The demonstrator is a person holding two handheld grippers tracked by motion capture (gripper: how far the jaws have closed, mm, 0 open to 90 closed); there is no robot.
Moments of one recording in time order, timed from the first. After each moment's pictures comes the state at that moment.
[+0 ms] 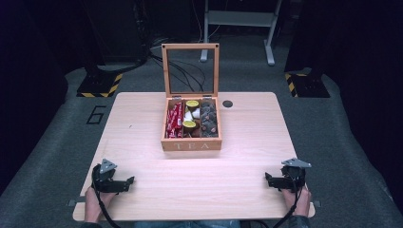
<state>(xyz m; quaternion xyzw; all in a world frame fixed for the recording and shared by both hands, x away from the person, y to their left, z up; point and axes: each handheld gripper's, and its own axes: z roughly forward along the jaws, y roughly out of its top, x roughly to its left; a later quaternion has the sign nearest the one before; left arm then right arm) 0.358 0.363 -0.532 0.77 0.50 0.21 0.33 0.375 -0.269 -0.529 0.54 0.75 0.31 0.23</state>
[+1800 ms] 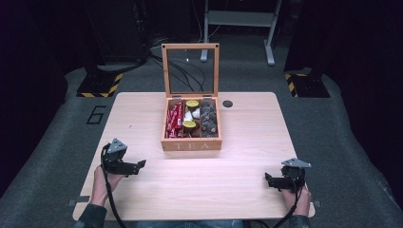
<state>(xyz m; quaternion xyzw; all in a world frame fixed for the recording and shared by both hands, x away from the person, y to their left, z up) 0.396 0.320 -0.460 0.79 0.44 0.20 0.38 0.375 -0.268 -0.529 0.53 0.75 0.32 0.23</state>
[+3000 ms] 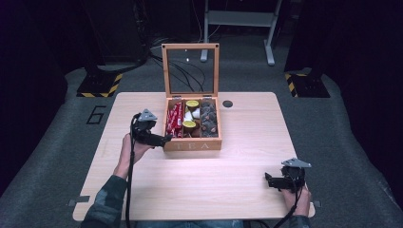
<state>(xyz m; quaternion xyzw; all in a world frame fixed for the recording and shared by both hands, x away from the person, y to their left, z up) 0.472 0.237 -0.405 0.82 0.37 0.18 0.40 0.375 -0.268 -0.529 0.53 0.75 0.32 0.23</state>
